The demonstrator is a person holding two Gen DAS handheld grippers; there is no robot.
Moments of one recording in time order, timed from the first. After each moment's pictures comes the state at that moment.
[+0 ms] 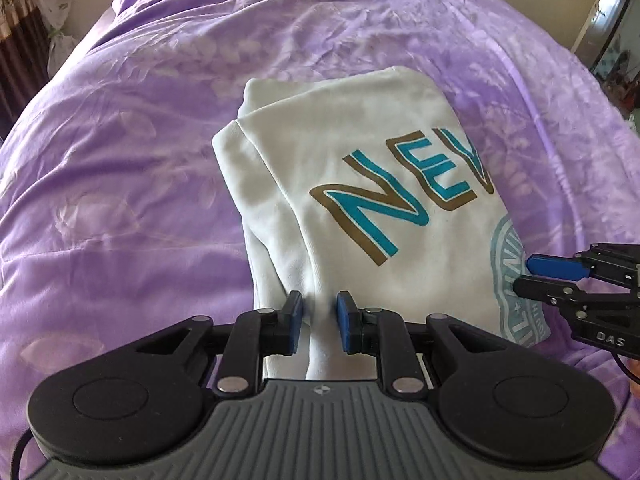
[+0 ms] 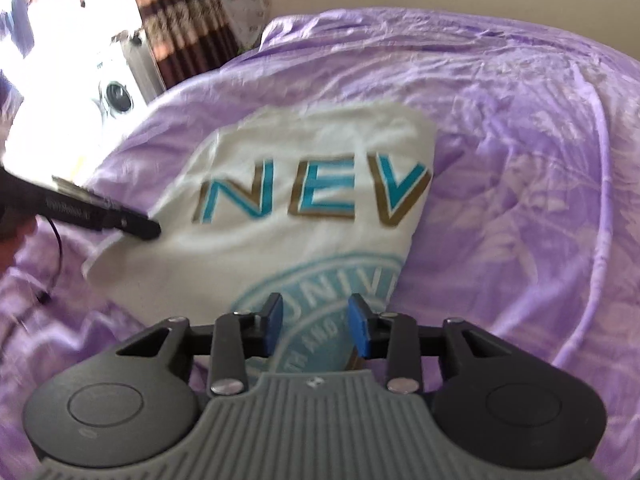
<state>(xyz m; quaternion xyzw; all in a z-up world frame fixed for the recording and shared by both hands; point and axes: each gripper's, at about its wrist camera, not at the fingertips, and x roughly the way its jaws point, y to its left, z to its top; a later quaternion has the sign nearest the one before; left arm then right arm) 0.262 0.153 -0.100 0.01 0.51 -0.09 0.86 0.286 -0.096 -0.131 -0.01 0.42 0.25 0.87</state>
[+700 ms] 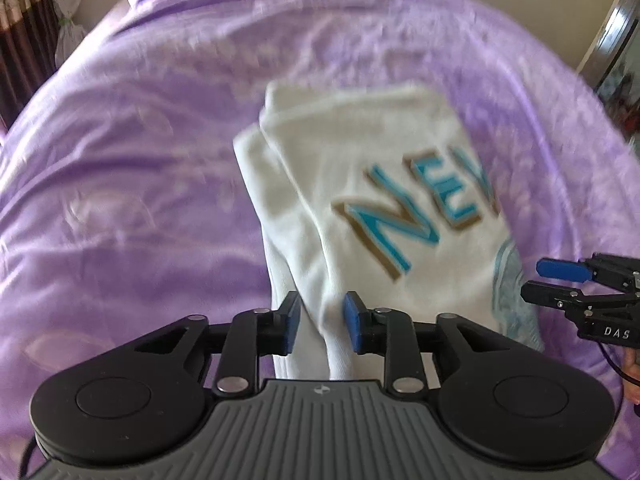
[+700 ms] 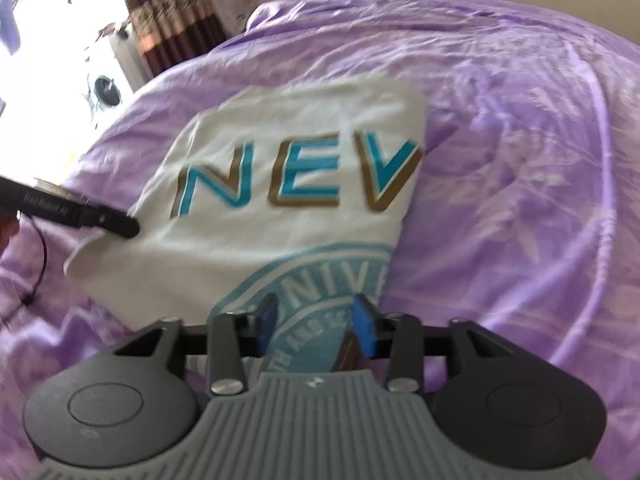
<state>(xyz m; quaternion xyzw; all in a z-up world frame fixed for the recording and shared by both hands) 0.264 0.176 -0.090 -0.03 0.49 -0.08 0.87 0.302 -0.105 -0.139 0.01 0.44 0.24 0.87</state>
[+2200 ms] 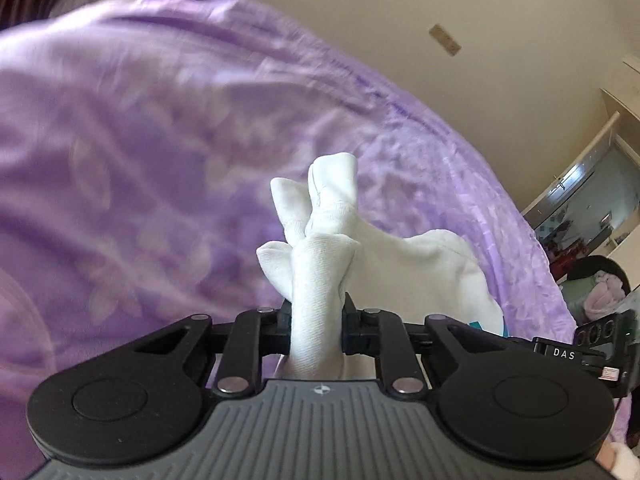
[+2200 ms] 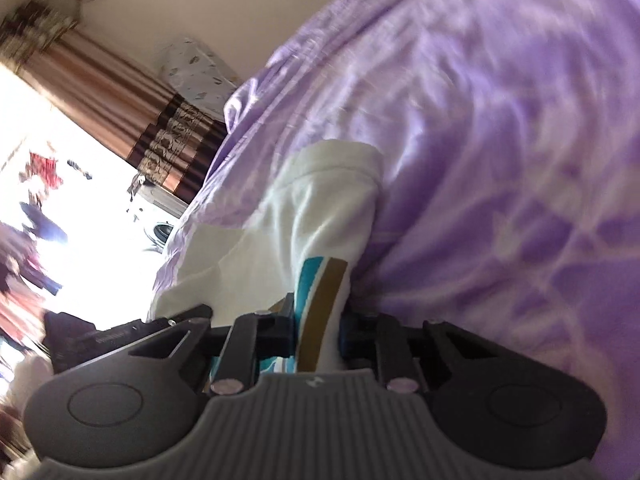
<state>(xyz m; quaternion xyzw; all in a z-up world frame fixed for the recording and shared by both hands) 0.351 0.213 -0.127 -0.23 0.36 -0.14 0.89 0.456 -0.140 -0.184 0.30 0.42 0.28 0.81</state>
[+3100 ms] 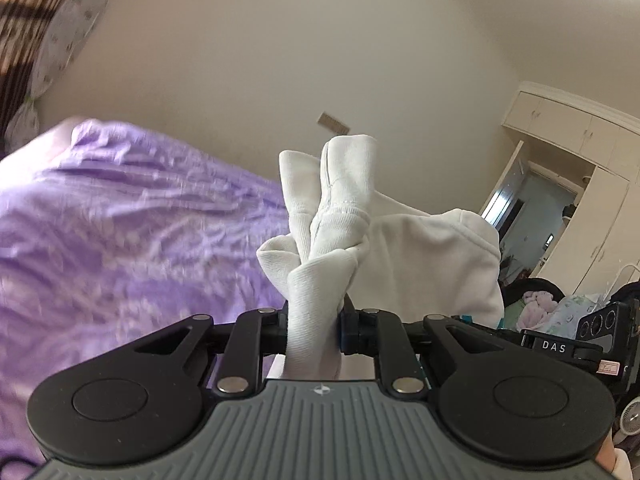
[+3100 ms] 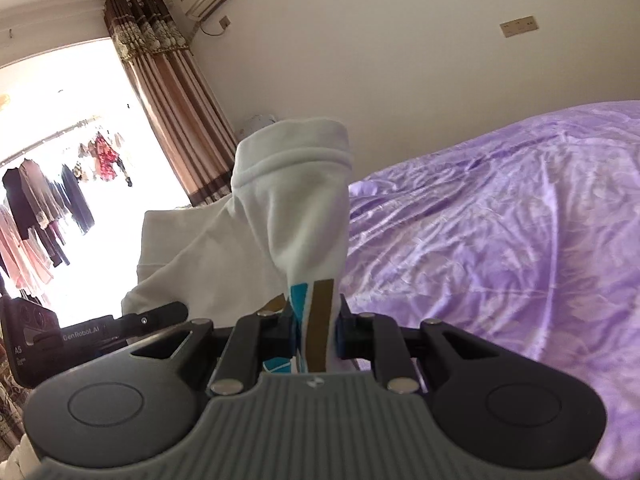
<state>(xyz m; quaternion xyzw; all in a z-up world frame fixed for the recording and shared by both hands) 0.137 0.102 0.049 -0.22 0.21 -0.20 0.93 0.207 -0.239 0.072 0.19 0.25 0.28 0.91</state>
